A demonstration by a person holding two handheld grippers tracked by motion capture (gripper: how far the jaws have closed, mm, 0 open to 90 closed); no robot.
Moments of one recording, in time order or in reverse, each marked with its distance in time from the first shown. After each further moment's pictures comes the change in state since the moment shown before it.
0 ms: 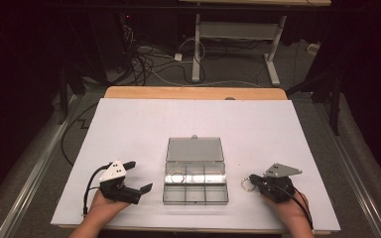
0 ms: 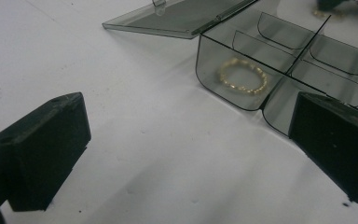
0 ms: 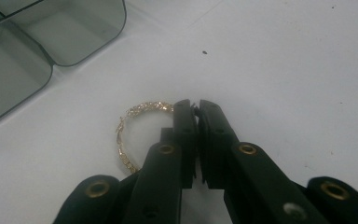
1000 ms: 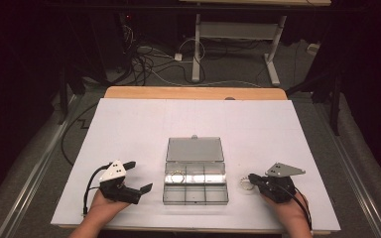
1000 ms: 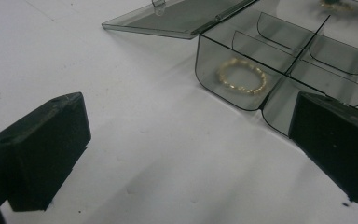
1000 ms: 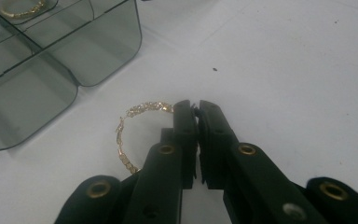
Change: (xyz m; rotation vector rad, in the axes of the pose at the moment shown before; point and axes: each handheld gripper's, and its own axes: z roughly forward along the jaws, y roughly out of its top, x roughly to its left) left arm 0.000 0.000 0.000 -0.001 -0.002 0.001; right arm 0.004 0.005 -0.007 -0.043 0.033 0.030
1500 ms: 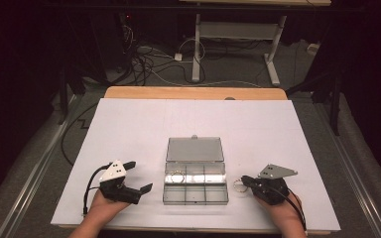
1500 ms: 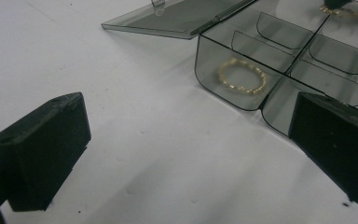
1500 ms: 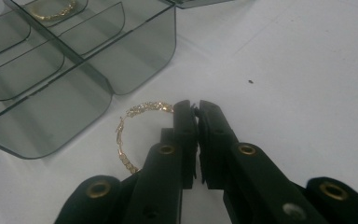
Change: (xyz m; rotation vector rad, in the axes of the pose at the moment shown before) left arm 0.000 0.000 0.000 0.000 -0.001 0.001; right arm 0.016 0.006 0.006 0.001 0.041 -0.031
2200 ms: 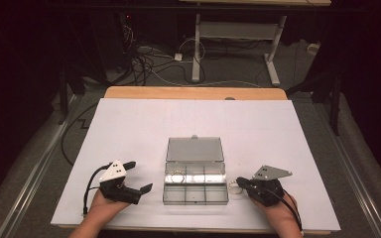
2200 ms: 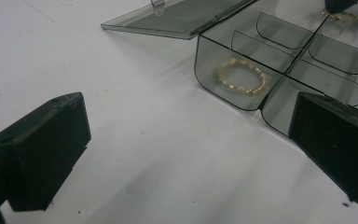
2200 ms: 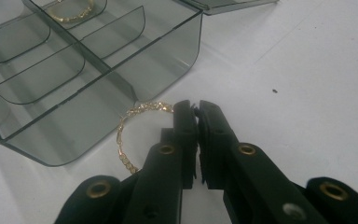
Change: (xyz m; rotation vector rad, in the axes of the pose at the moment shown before) left arm 0.000 0.000 0.000 -0.001 0.000 0.003; right arm 0.011 0.005 0.004 0.000 0.026 -0.022
